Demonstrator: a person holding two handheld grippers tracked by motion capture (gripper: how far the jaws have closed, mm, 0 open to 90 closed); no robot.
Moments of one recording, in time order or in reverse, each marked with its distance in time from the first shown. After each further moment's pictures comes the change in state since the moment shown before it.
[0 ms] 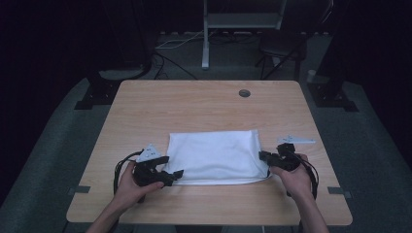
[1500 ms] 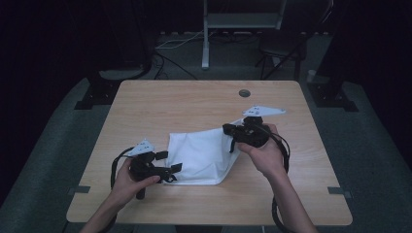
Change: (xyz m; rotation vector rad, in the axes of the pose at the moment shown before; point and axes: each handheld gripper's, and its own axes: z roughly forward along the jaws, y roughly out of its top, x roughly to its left) left arm 0.006 0.013 -0.010 -0.075 -0.059 -0.066; right arm 0.102 0.094 0.004 -0.139 0.172 -0.215
